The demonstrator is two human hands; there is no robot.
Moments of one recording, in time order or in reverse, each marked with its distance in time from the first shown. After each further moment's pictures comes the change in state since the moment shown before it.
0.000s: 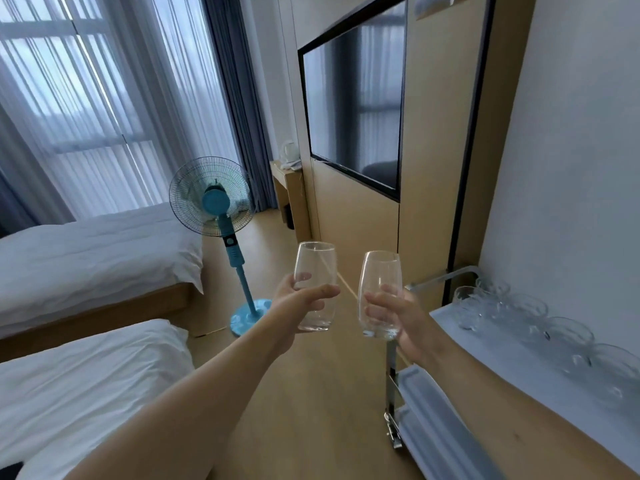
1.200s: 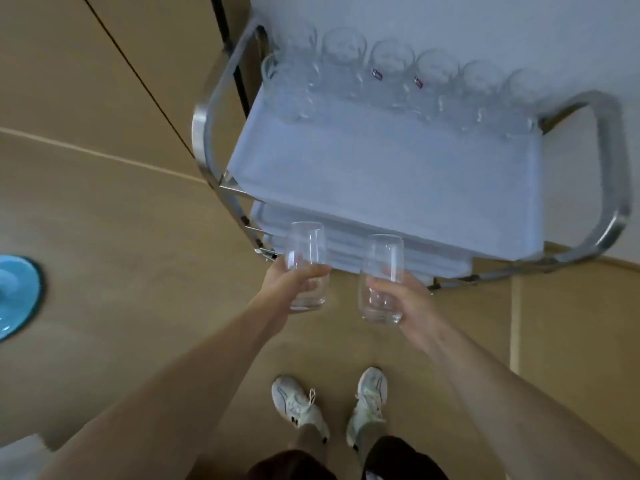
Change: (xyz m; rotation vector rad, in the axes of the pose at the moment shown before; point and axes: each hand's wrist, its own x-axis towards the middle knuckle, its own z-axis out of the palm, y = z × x) left_hand 0.155 -0.259 0.126 0.228 -0.844 -0.679; right_hand -0.088 0.226 -0.060 0.372 1.147 0.380
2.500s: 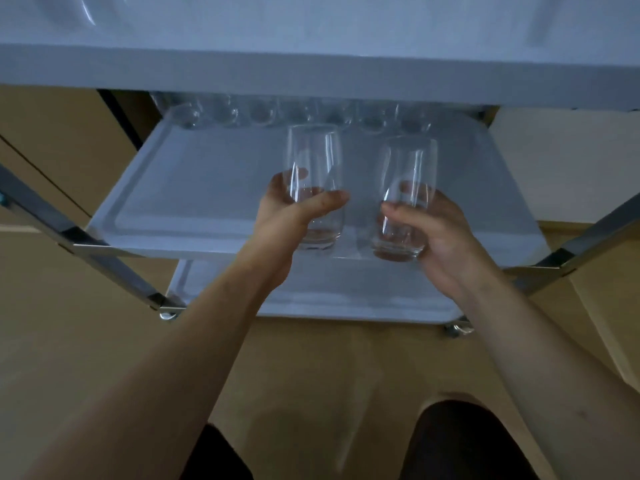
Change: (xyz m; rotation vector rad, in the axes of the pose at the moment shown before) left_hand 0.329 -0.123 0.102 0.152 -0.209 0.650; right_hand 0.304 0.118 -0.156 0.144 0.008 -0.675
